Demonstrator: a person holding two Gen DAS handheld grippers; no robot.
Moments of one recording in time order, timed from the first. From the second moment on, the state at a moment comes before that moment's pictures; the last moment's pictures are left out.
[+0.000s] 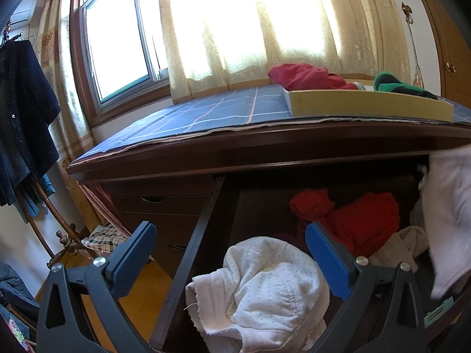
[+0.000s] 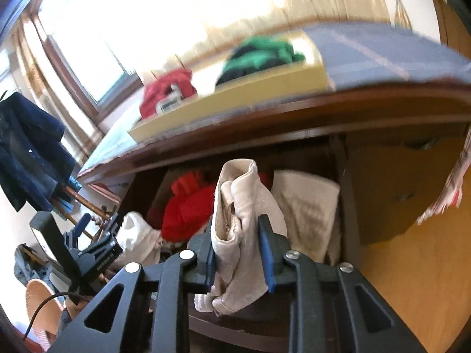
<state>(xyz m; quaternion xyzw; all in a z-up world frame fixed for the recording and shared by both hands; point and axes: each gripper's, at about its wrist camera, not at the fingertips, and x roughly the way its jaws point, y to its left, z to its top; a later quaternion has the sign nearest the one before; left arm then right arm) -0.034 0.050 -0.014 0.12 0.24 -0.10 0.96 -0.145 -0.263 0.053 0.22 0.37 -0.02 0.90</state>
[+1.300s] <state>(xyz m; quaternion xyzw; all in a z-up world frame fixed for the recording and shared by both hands) -0.035 0.051 -0.011 0.11 0.23 -0.11 0.96 0.144 -0.166 0.149 -0.18 0.33 -0.15 0.92</state>
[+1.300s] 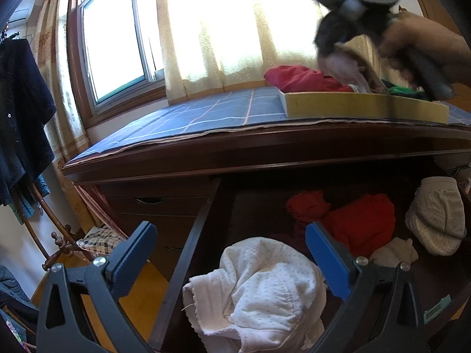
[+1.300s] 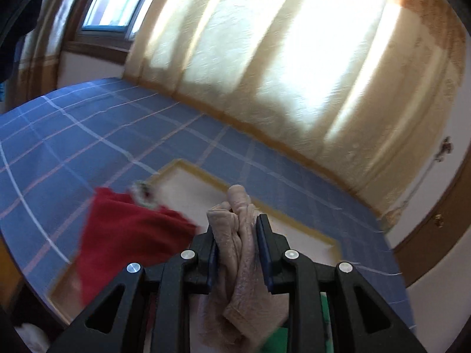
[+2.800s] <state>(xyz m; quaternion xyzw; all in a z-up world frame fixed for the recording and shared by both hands) -0.037 0.047 -0.011 0.13 0.23 -0.10 0.96 -0.074 -0.249 0.116 0.15 0.24 0.03 0.96</state>
